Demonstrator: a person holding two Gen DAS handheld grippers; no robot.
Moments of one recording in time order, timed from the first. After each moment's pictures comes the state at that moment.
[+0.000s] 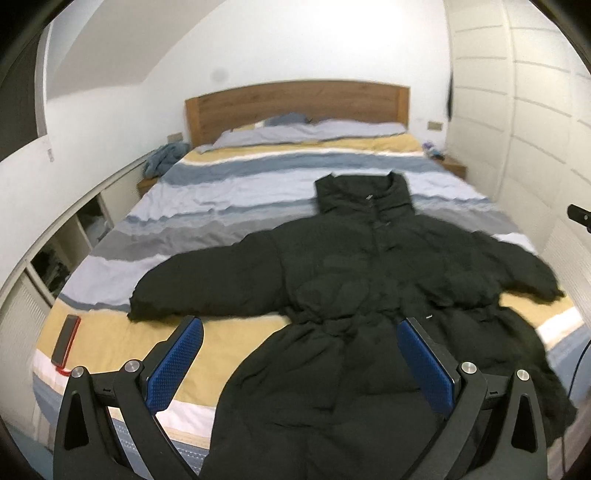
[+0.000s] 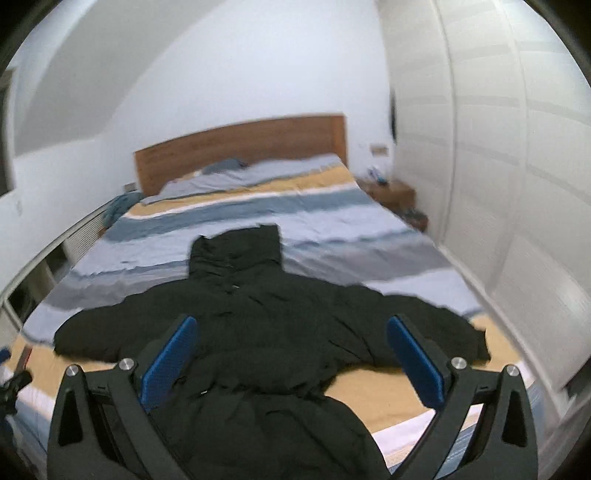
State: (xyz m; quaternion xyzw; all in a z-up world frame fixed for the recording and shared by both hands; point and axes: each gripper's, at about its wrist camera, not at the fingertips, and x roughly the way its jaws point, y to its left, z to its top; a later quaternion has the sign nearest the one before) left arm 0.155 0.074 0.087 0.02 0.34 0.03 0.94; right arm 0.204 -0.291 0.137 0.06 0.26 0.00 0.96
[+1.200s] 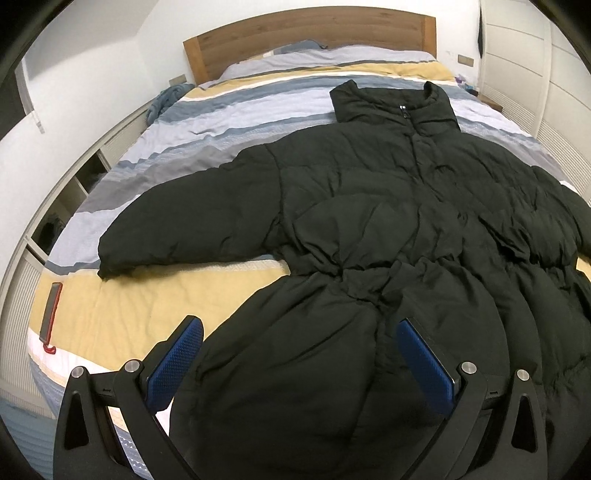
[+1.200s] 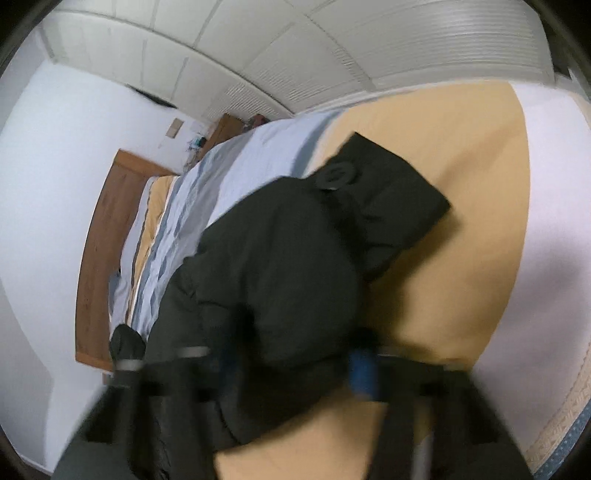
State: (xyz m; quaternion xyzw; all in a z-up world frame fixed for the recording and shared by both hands) left arm 0.244 0.063 -0.031 0.04 0.46 0.07 0.88; right arm 0.300 -0.600 -0.160 0.53 0.28 -0.16 0.78
